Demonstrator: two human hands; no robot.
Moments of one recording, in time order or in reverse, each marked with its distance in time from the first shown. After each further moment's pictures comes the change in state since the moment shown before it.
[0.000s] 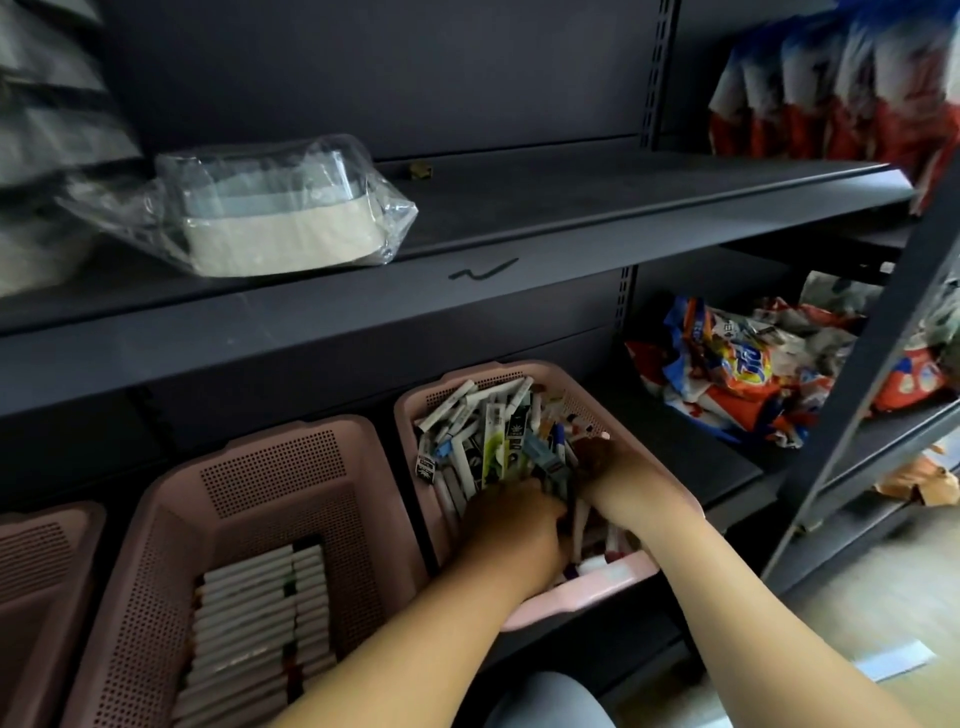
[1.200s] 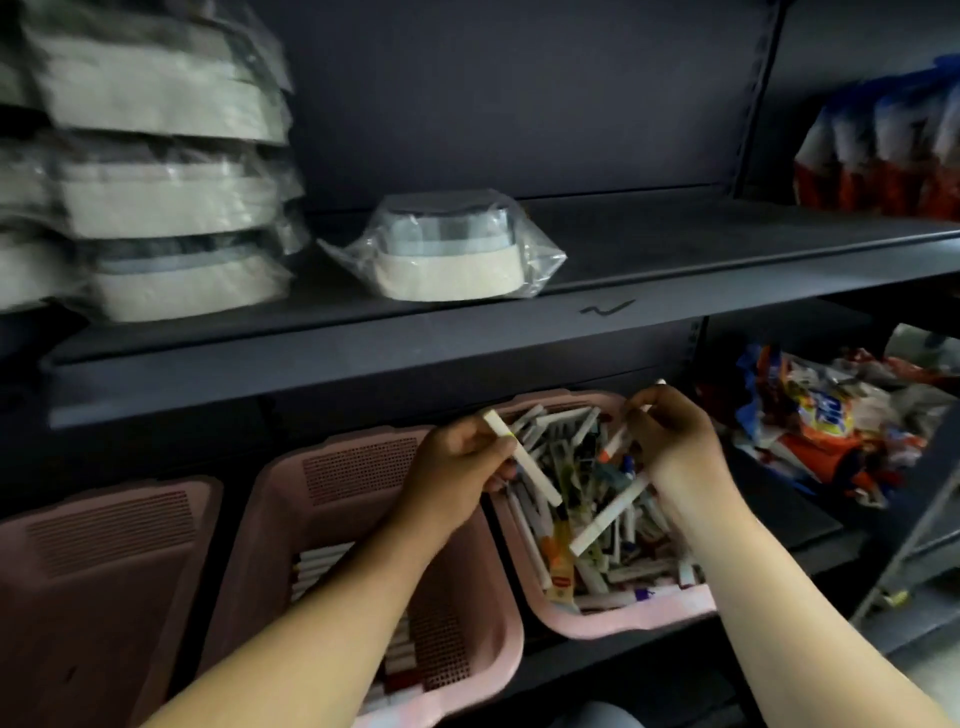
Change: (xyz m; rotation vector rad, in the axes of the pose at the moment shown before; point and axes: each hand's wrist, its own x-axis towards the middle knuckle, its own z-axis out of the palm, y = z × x) left_hand -0.034 -0.090 -0.078 -1.195 0.423 -0.282; right_hand -0.014 -0.064 -0.014 0.800 0.354 -0.311
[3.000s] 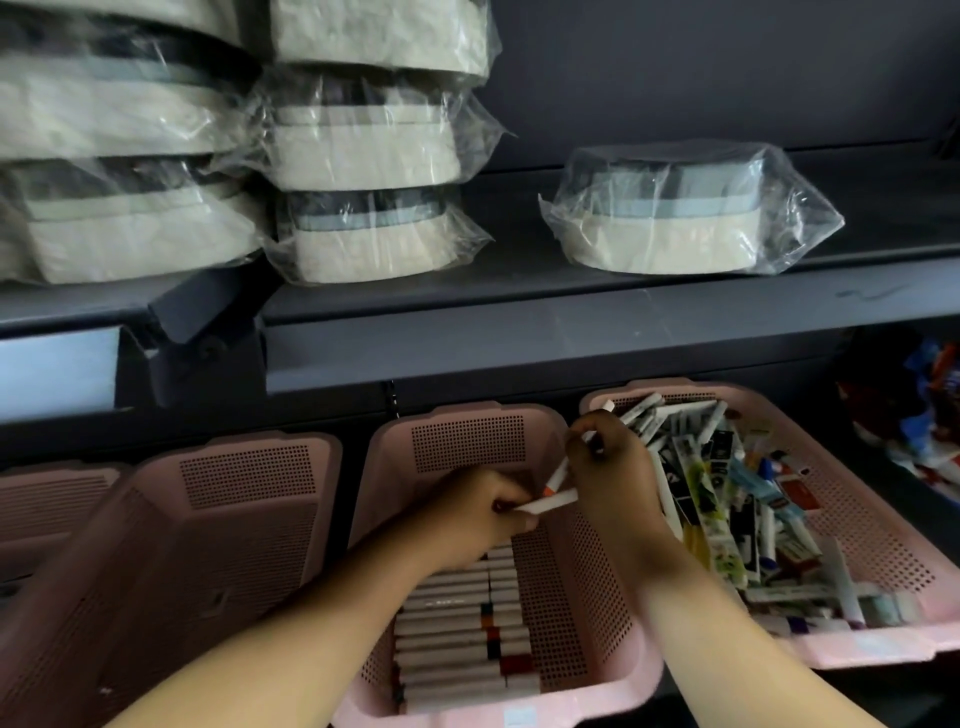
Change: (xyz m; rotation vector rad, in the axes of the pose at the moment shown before) left_hand -0.032 -0.027 -0.123 0.746 -0.336 -0.147; right_hand -0.061 0.004 0.164 -0.123 -0.204 -0.048
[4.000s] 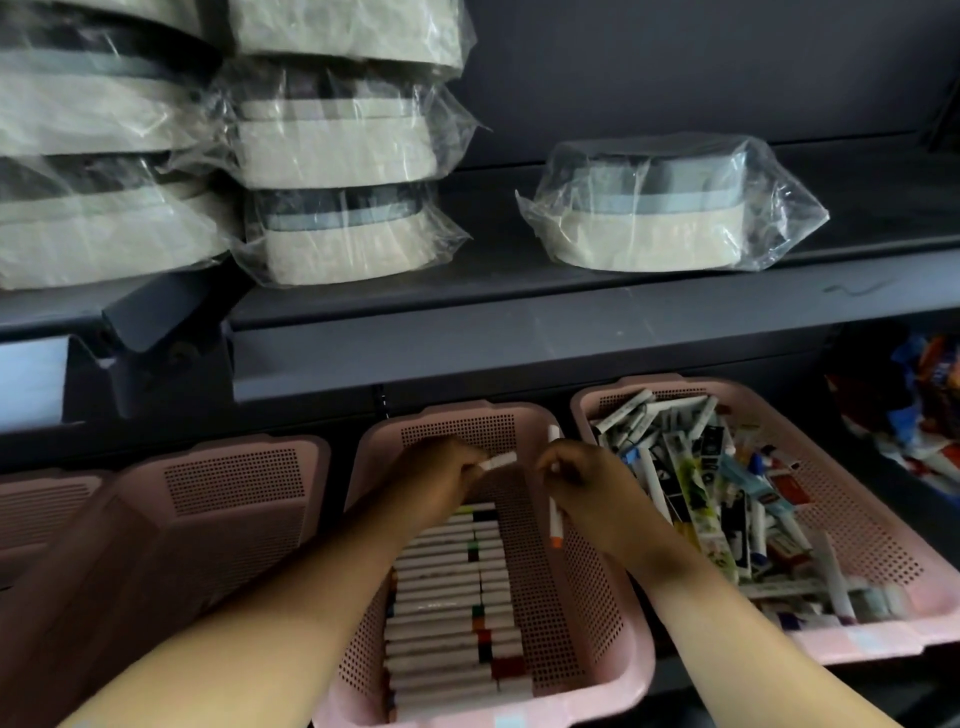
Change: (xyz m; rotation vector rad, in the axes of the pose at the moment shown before) left_hand 0.044 -0.051 -0.014 0.394 0.227 0.023; right_hand 0.000 0.009 -0.012 -0.214 -0.391 -0.066
